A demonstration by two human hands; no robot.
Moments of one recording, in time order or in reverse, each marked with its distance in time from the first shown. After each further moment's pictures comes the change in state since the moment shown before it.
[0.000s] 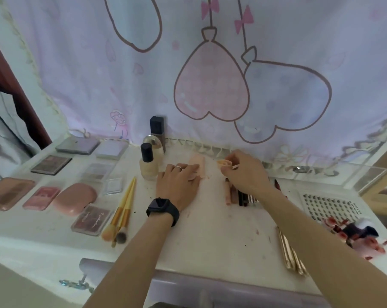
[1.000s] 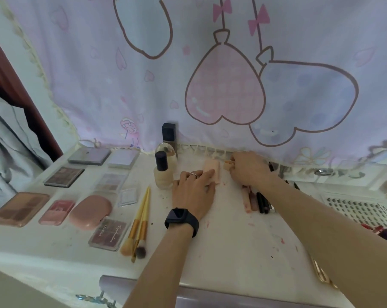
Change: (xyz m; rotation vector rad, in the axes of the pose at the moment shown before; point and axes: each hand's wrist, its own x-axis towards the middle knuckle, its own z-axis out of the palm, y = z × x) left_hand 0.002 -0.004 0.005 -0.042 0.011 0.032; right_hand 0.064 -0.004 0.034 -0.626 -0.117 -0.035
